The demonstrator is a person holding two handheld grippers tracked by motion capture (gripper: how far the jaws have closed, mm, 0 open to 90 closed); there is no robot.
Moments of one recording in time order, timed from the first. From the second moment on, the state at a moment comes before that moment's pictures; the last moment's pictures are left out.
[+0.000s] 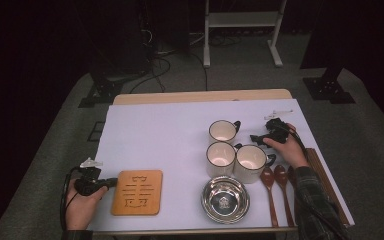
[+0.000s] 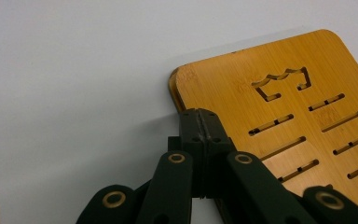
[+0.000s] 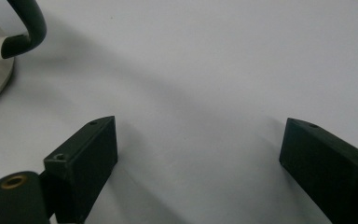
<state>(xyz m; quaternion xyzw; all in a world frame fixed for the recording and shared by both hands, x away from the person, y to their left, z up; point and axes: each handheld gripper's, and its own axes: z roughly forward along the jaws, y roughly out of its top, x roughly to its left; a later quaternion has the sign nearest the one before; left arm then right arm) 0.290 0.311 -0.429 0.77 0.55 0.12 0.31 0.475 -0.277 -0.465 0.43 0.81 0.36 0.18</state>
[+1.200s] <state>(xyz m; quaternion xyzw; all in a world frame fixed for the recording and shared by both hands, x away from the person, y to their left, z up) 0.292 0.292 -0.431 0.79 0.52 0.10 0.32 0.475 -0.277 -0.465 0.43 0.81 0.36 0.18</state>
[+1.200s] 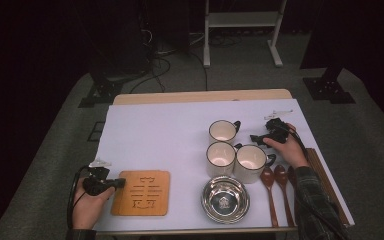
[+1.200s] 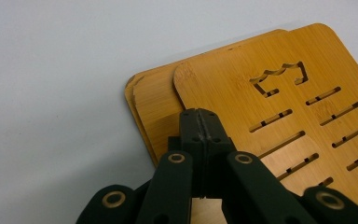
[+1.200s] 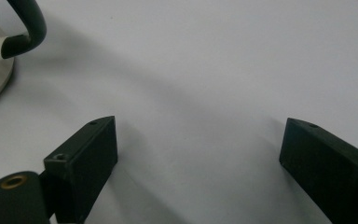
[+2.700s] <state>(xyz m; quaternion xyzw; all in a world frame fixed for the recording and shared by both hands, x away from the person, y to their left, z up) 0.294 0.329 -0.442 0.74 0.58 0.19 0.29 0.475 -0.278 -0.465 0.43 0.81 0.36 0.18</state>
